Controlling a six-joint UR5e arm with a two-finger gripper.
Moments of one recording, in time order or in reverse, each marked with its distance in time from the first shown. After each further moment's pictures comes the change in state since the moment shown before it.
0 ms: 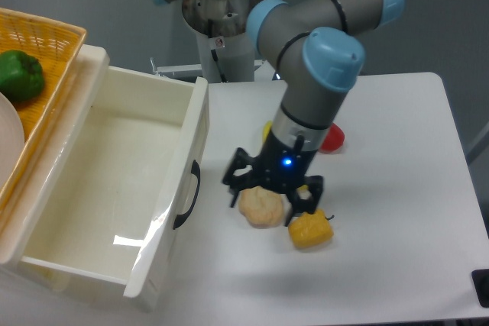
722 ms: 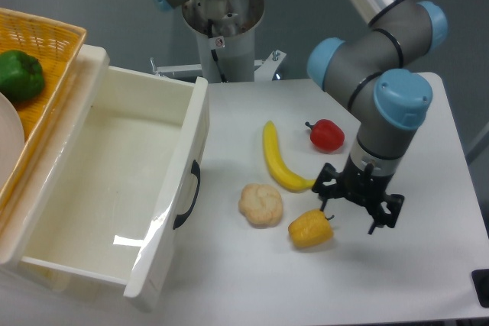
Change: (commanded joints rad) arm 0.068 -0.150 0.060 0.005 0.336 0.396
